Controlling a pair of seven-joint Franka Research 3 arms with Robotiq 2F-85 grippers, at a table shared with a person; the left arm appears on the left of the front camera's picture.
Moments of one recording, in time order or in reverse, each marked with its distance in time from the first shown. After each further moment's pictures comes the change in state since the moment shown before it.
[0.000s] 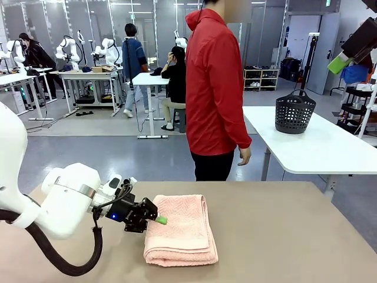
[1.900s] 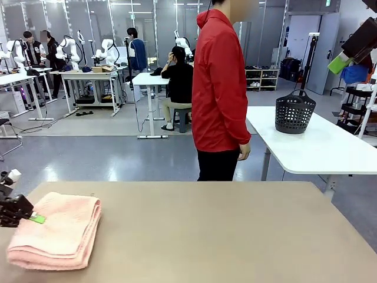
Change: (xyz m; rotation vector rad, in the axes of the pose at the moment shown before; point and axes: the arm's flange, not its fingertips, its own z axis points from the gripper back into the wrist) left arm -0.026 0.143 0.324 0.140 -0.043 0.010; right arm 0.000 -0.001 0.000 0.001 -0.001 -0.001
